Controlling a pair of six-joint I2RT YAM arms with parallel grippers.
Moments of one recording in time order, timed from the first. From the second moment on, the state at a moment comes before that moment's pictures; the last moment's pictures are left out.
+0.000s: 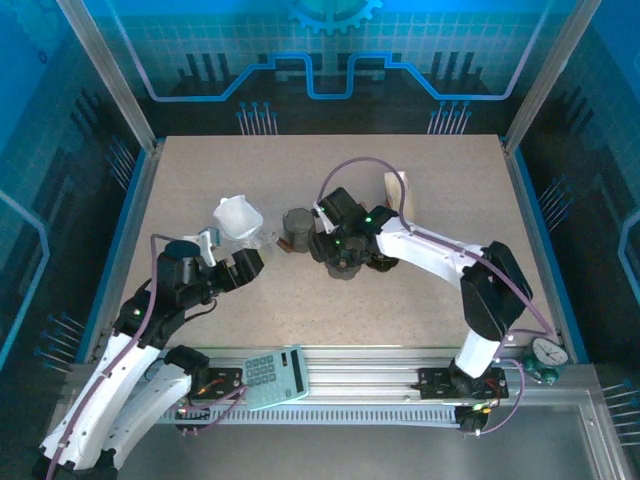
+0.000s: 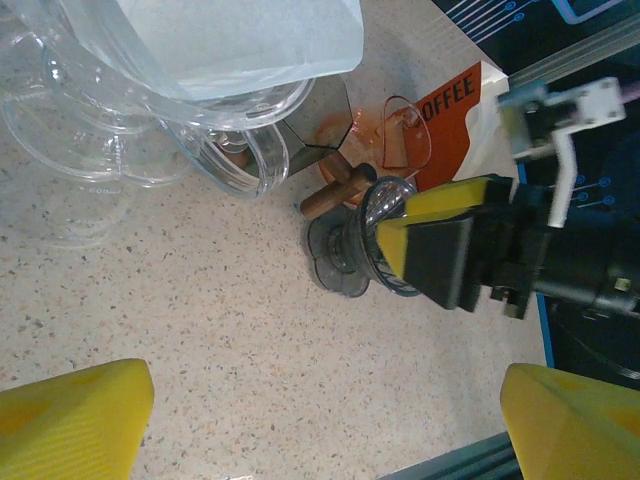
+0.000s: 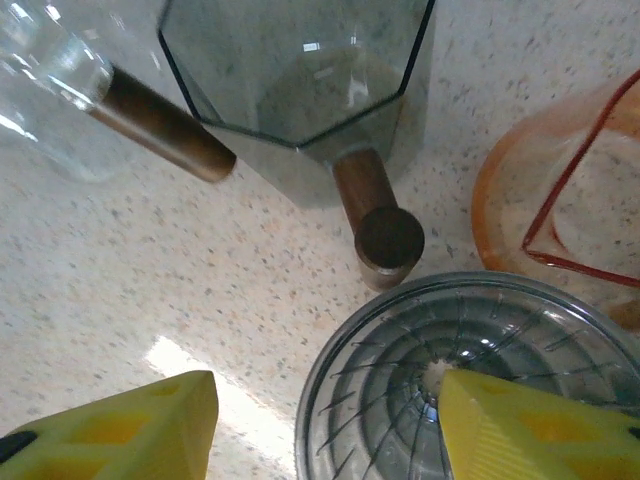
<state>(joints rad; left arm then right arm) -0.33 0.60 0.70 -0.68 0.23 -0.80 0.76 1.75 1.33 -0.62 -0.01 0.25</state>
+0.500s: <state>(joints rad) -0.33 0.60 0.68 -0.68 0.24 -0.79 0.76 1.82 1.48 -0.62 0.03 0.17</state>
